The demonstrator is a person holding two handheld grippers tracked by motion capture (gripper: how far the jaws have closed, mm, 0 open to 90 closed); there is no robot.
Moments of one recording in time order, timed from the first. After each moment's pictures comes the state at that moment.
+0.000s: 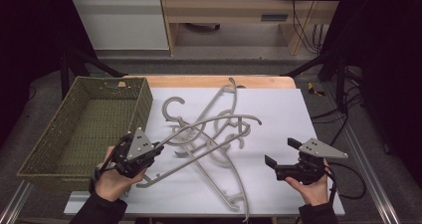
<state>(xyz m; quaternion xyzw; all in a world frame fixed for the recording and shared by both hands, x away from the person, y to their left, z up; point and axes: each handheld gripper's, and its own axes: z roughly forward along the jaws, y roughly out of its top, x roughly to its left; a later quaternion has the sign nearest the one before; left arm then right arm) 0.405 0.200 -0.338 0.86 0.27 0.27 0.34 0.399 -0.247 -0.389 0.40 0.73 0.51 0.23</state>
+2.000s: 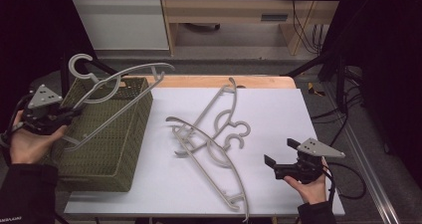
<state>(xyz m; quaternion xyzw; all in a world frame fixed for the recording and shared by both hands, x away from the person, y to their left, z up) 0.466 0.384 -0.284 0.78 0.41 0.34 0.31 0.404 -0.246 -0.396 0.41 0.72 0.50 0.23</state>
